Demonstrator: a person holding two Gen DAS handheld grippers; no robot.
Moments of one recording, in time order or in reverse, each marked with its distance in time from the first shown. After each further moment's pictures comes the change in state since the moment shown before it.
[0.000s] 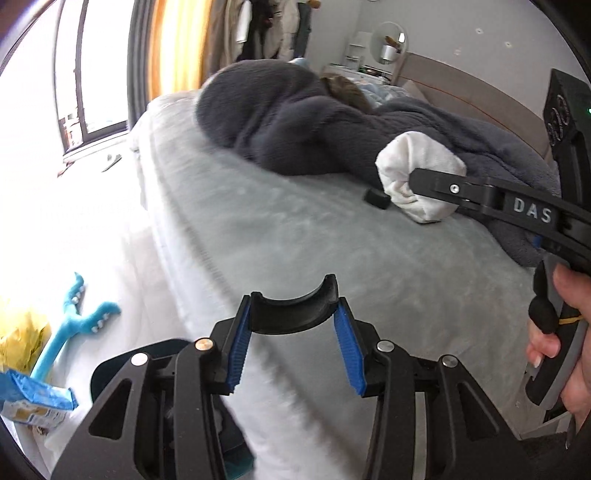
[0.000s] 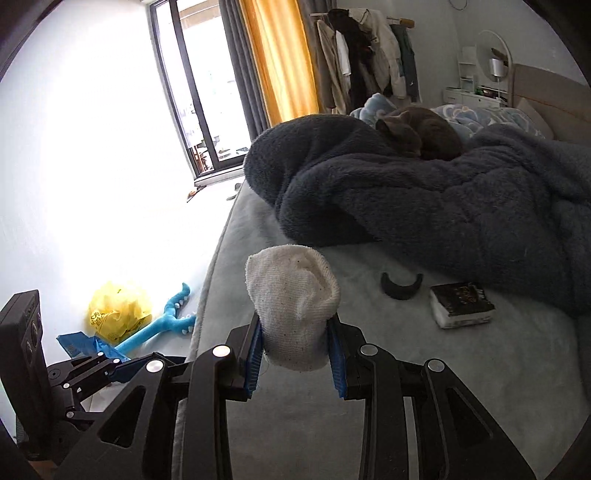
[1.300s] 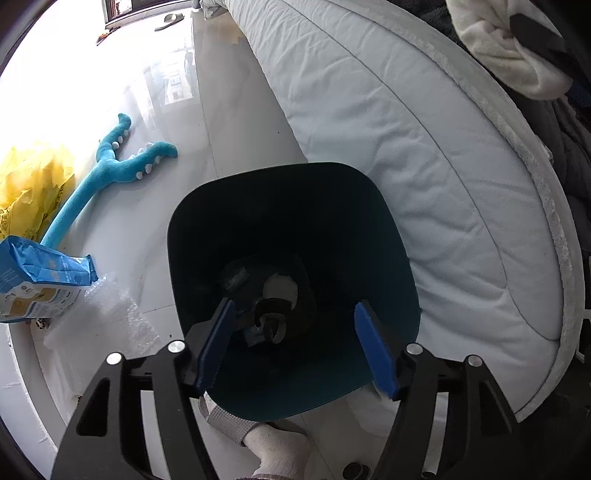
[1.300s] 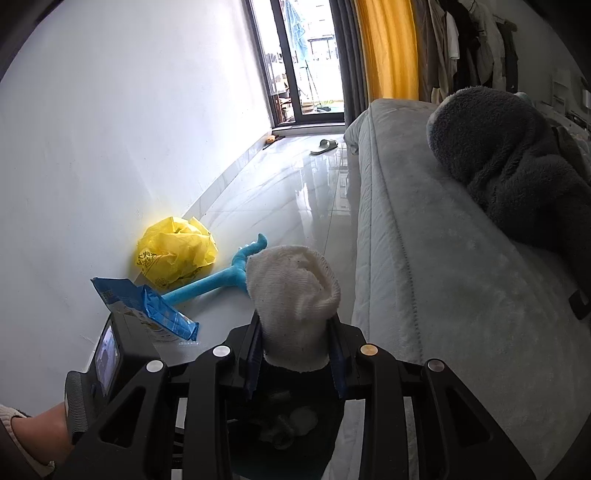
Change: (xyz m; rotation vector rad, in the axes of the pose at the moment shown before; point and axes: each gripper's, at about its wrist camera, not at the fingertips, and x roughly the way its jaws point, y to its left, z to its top) left arm 0.019 0.185 -0.118 -0.251 0.437 0.054; right arm 0.103 0.194 -0.028 -0.206 0.160 0.200
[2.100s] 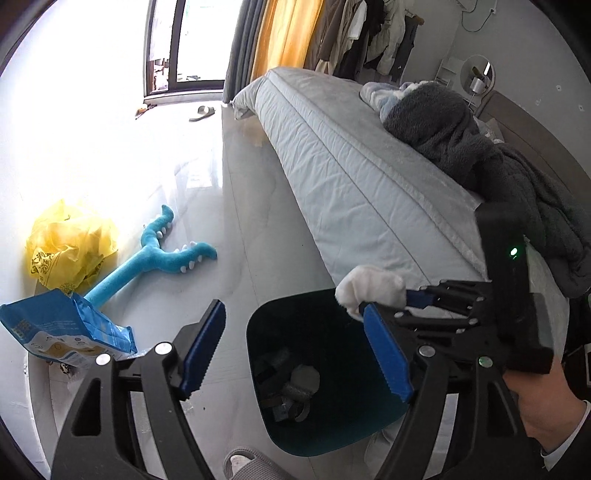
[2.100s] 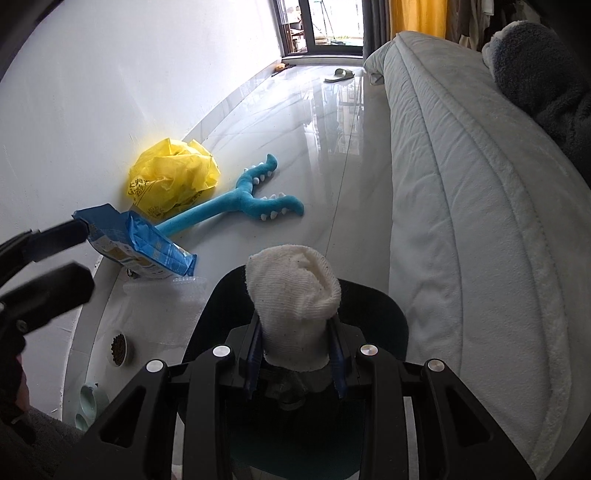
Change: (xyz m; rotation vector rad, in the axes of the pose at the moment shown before) left arm -0.107 0.030 0.012 -0.025 -0.430 0.039; right arm 0.094 0.042 -0.049 -0.048 0.283 0.008
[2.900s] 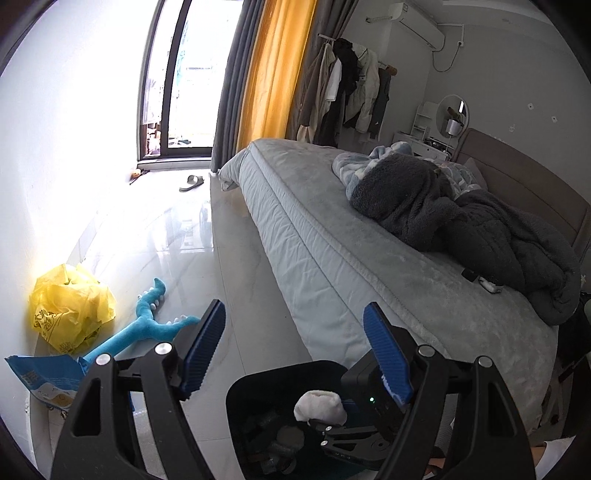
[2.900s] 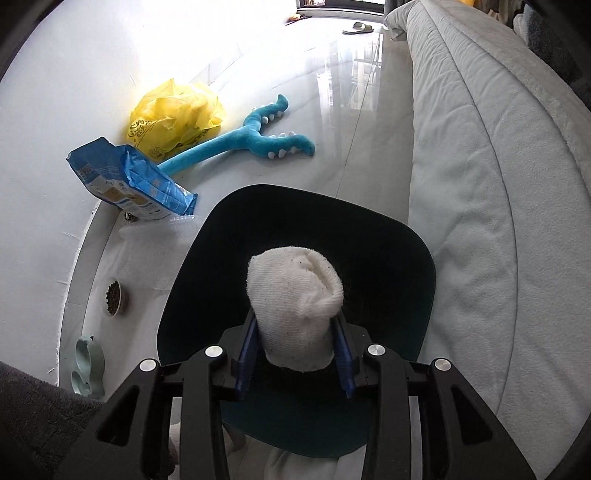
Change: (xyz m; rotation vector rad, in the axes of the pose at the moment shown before) left arm -0.047 -0.046 0.043 0.061 -0.261 -0.030; right arm 0.029 0.002 -0.029 -0.060 0.201 0.020
